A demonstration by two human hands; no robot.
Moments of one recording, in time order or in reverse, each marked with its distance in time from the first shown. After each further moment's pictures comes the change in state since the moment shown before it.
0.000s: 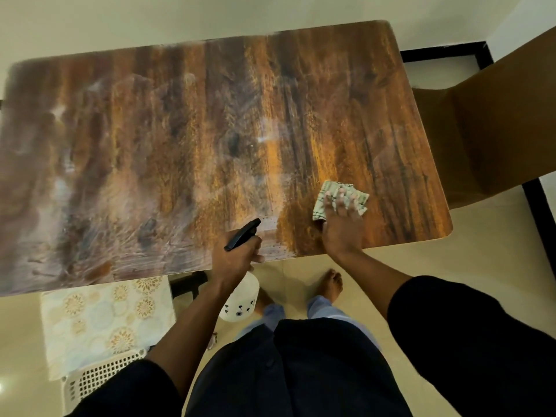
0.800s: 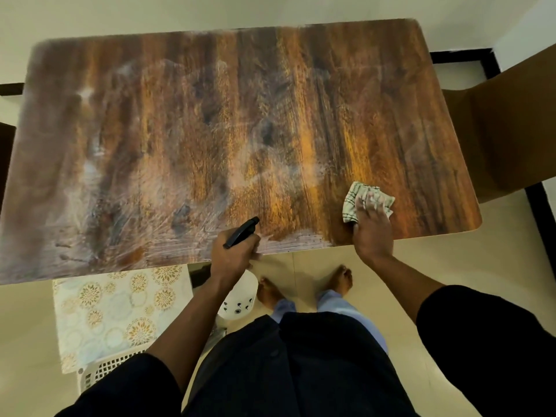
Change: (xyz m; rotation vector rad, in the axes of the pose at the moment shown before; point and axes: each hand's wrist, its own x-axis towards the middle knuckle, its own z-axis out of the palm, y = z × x) left_hand 0.008 -0.049 -0.098 -0.070 -0.023 0.081; right_hand -0.035 -0.017 0.020 0.038 0.110 -0.034
